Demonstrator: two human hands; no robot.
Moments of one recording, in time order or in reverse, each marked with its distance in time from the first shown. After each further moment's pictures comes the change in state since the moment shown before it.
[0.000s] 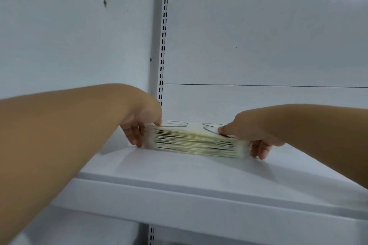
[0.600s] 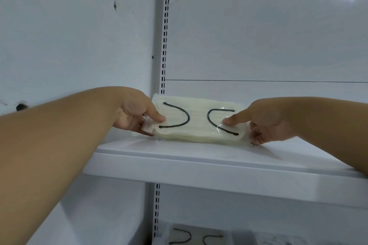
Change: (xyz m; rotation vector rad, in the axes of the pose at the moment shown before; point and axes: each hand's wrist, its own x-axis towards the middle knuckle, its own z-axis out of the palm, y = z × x) left_hand -0.045 -0.039 0.007 -0.754 -0.092 0.210; right_hand -0.037 0.024 -0.009 0.608 -0.157 -0.011
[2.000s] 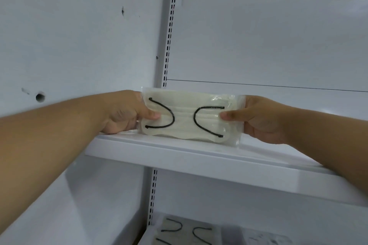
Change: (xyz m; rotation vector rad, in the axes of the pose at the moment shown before) left_hand -0.048 -0.016 0.022 -0.195 -0.027 0.258; right_hand -0.016 0.017 -0.005 0.254 -0.160 -0.476
